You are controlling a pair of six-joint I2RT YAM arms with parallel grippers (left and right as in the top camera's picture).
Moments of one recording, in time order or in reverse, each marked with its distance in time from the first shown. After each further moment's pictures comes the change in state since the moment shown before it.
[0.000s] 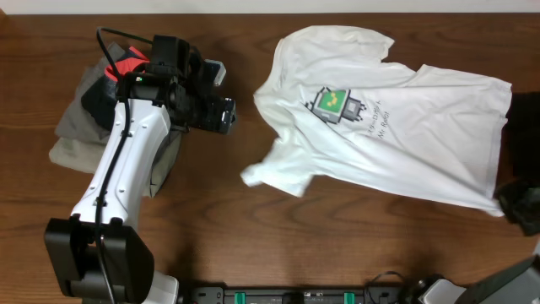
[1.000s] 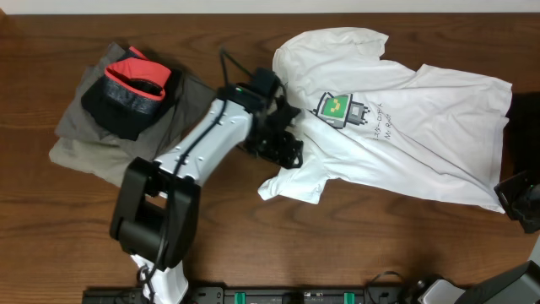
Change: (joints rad) left arm -0.355 0.256 -0.014 0.022 0.183 -0.031; right arm 0.036 -0.016 0.006 -0.015 -0.016 0.000
